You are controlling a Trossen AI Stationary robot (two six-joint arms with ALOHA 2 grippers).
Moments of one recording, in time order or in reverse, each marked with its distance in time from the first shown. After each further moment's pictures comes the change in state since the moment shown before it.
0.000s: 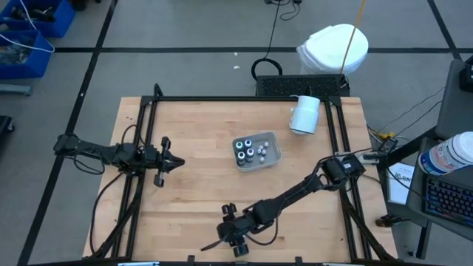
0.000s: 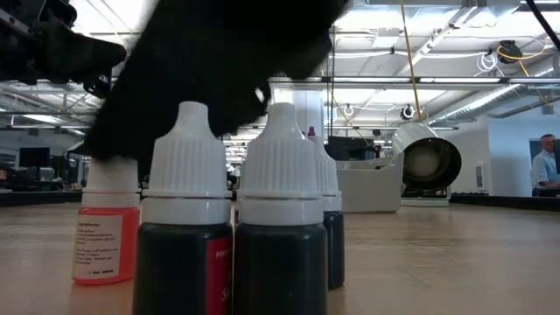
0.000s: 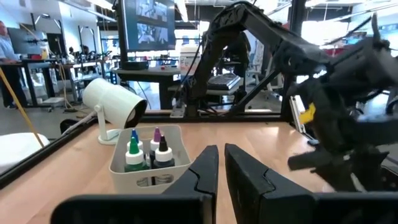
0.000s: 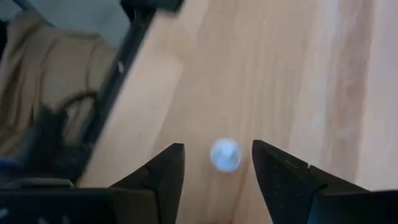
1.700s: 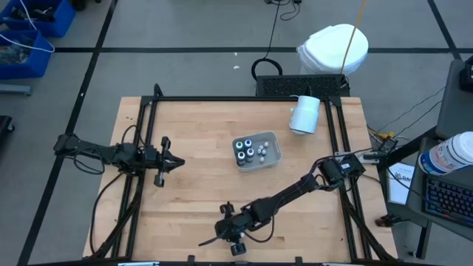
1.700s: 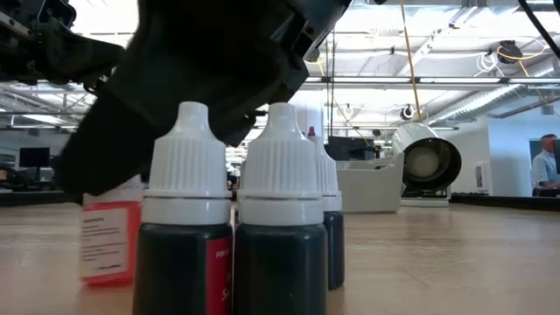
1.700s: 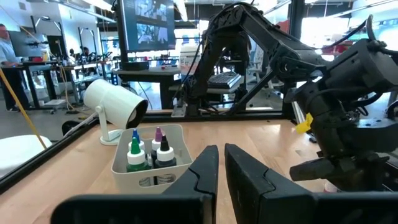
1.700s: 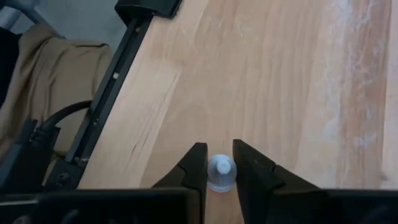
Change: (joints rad) left arm 0.000 0.000 0.000 -0.005 0.000 0.020; right arm -0.019 0.030 -0.007 0.073 -0.062 0.028
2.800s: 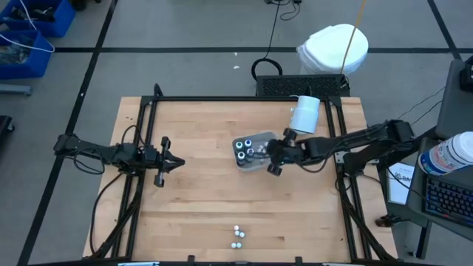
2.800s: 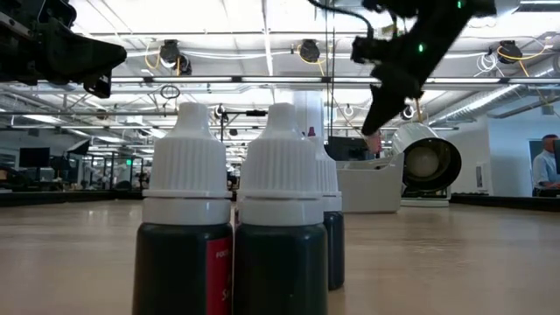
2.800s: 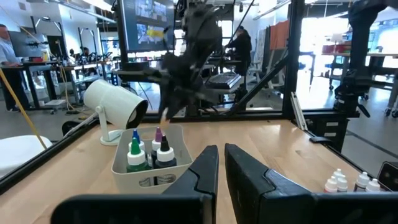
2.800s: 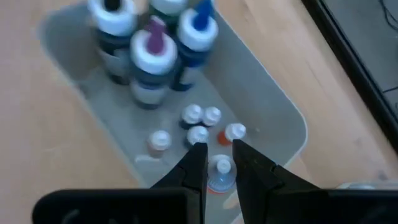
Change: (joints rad) left arm 0.000 0.000 0.000 0.001 0.000 0.001; right arm -0.379 -0.902 -0.834 -0.255 0.533 0.094
